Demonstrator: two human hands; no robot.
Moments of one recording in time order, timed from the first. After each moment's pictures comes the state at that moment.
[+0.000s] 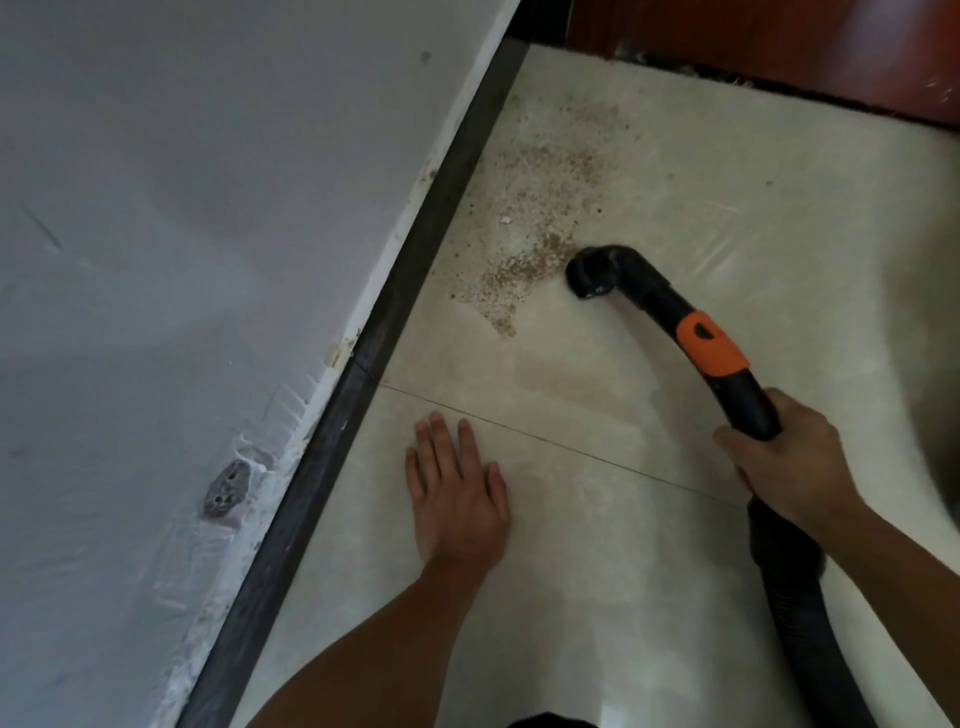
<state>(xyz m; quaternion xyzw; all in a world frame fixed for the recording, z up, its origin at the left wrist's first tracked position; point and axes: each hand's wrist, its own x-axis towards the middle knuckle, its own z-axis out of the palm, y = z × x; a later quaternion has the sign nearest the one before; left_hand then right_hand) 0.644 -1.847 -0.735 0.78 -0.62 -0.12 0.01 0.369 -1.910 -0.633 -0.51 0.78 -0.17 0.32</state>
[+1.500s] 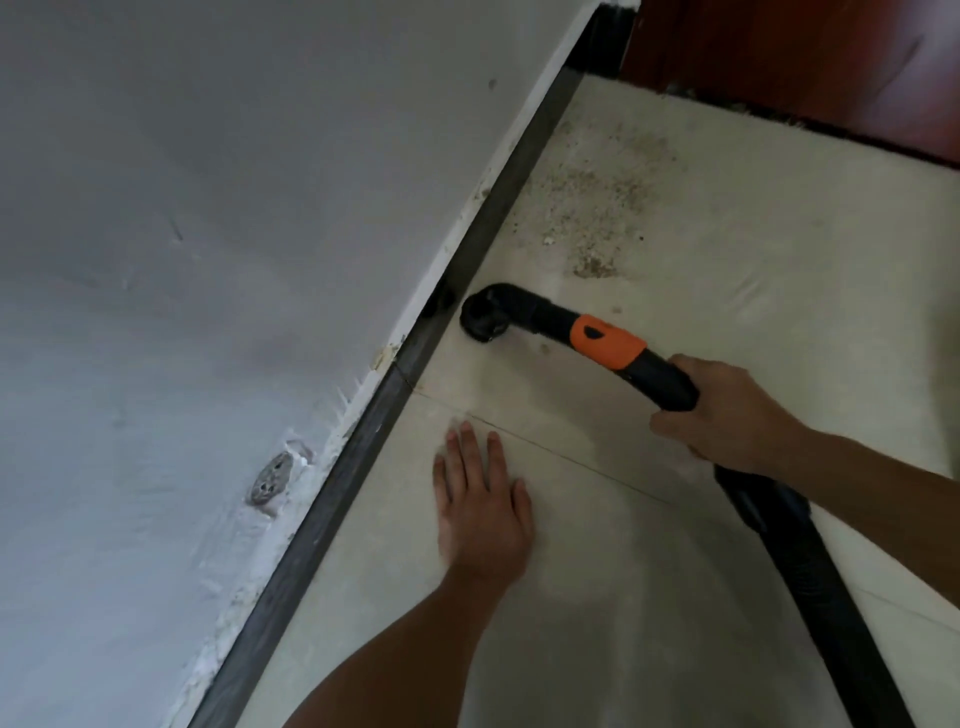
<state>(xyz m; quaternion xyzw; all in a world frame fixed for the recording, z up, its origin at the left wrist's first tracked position) 0.650 -1.843 -0.742 0.77 -0.63 -0.12 0.00 0.437 -1.982 -0.614 -0.69 0.61 -0.02 0.38</state>
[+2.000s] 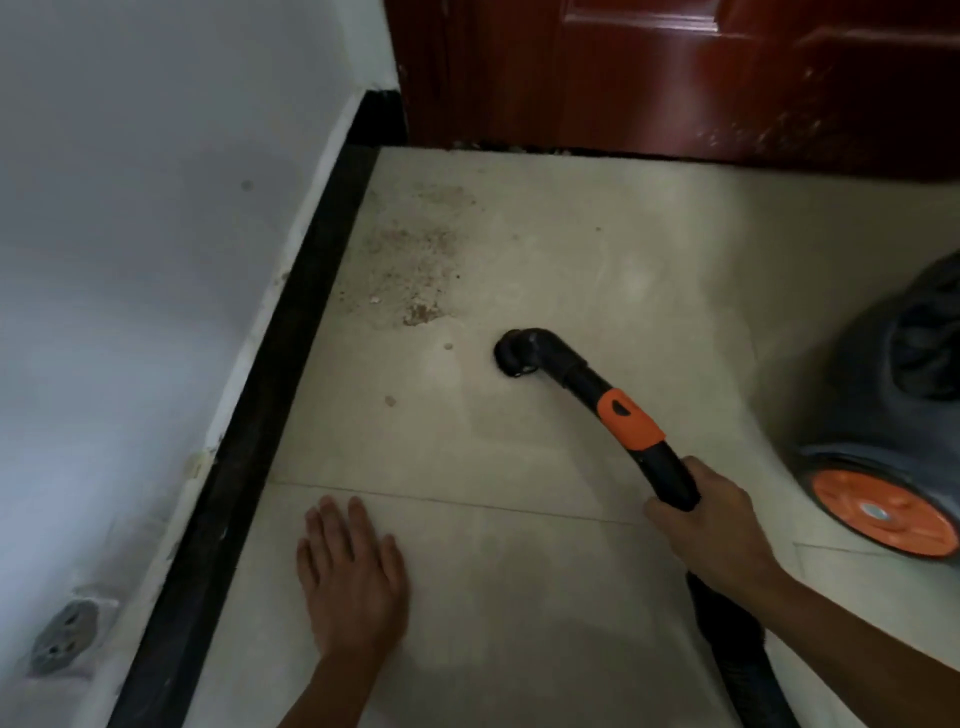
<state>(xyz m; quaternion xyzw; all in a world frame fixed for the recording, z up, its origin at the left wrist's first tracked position) 0.640 -1.848 -0.734 0.78 -0.62 -0.11 -0.01 0.306 -1.855 -0.648 -0.46 0.79 -0.21 0.35</state>
